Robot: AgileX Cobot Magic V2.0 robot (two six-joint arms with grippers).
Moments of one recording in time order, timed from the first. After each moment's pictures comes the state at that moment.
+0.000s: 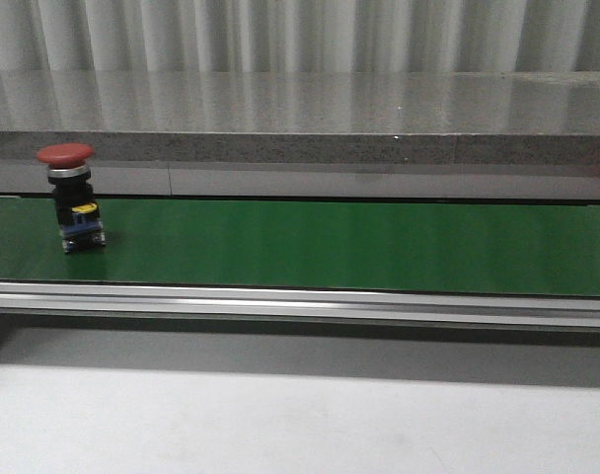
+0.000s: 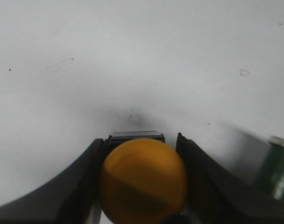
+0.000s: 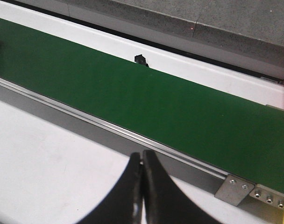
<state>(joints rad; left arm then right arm) 0.29 1.86 -1.38 -0.05 0.73 0.00 0.08 0.16 -0.50 0.24 0.81 -0.31</state>
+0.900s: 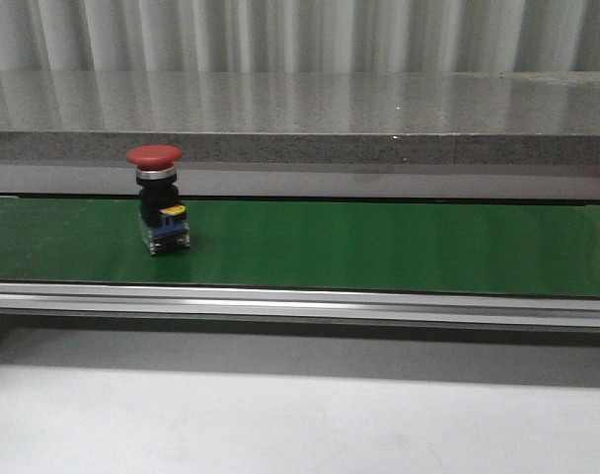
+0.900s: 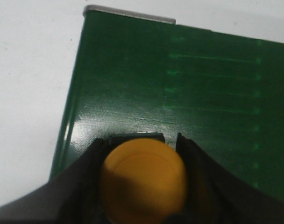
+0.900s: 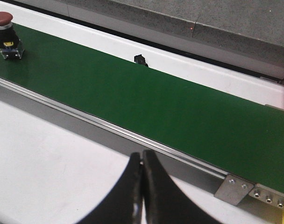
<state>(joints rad) 0.00 1.41 -0.92 -0.08 0.59 0.03 0.08 0.16 -0.50 0.24 0.81 -0.31</state>
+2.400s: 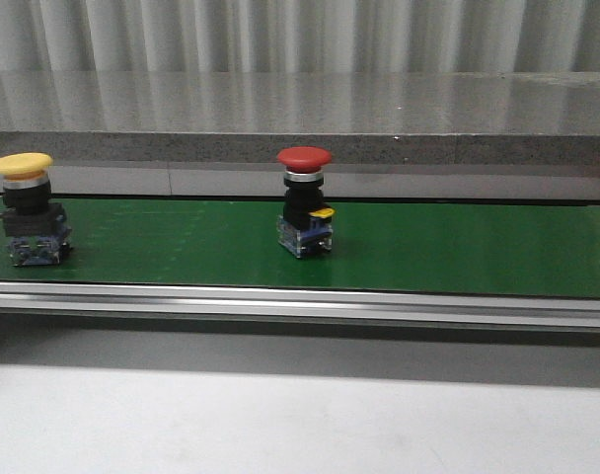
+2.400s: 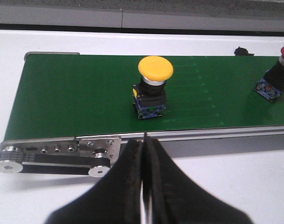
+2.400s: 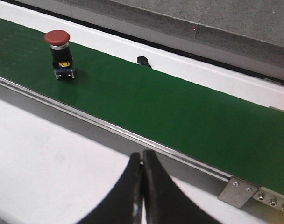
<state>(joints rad) -0.24 0.45 -0.38 -0.12 0.47 0.04 0.10 0.18 -0.50 0.24 0.81 -0.30</state>
